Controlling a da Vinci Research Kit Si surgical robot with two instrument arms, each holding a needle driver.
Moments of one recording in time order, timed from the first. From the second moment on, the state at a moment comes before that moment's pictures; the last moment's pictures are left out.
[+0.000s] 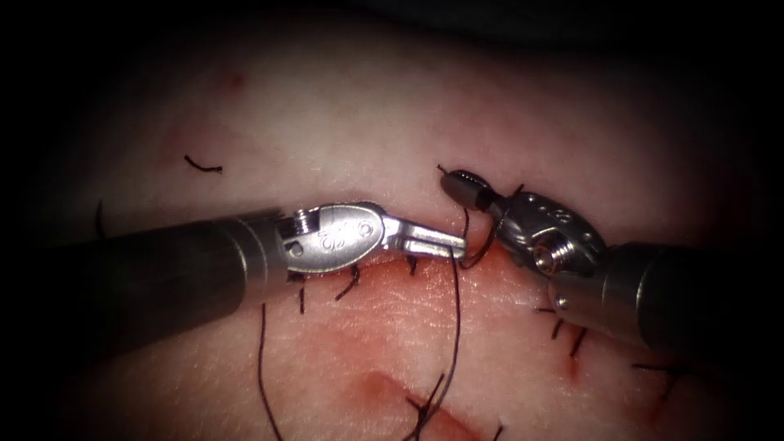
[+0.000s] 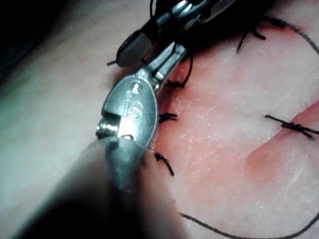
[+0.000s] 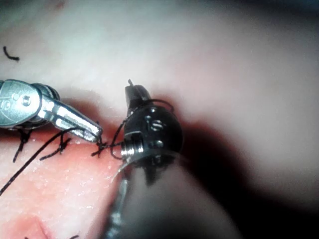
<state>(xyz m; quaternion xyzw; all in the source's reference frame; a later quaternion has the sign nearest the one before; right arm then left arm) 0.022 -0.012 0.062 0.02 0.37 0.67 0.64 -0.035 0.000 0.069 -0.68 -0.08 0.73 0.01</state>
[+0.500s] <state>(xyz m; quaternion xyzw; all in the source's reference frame) 0.021 -0.014 0.059 -0.01 0.44 0.63 0.64 -0.030 0.007 0.072 -0.65 -0.08 0.75 0.04</state>
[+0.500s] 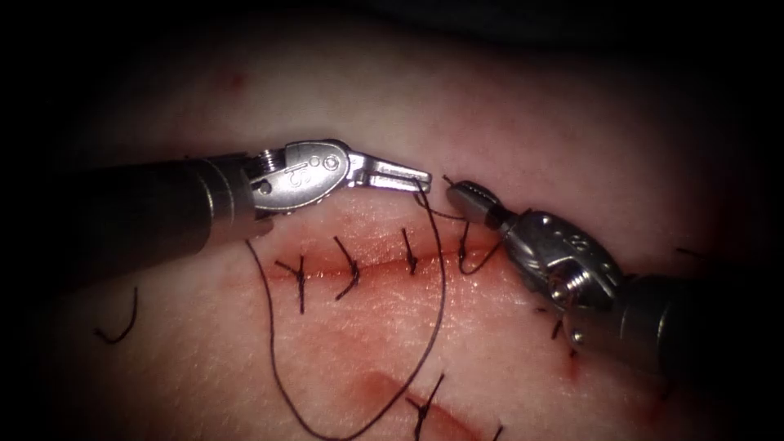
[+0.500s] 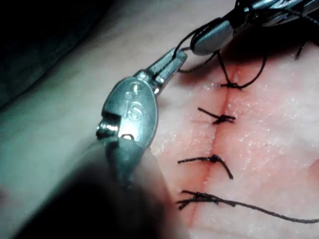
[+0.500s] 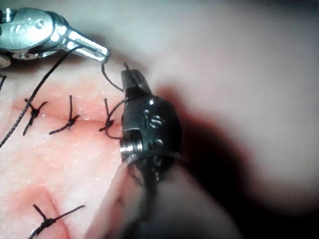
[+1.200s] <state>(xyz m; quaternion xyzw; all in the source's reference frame) 0.020 -0.022 0.061 -0.05 0.47 0.59 0.66 -0.028 0.020 0.082 -0.63 -0.08 0.77 0.09</state>
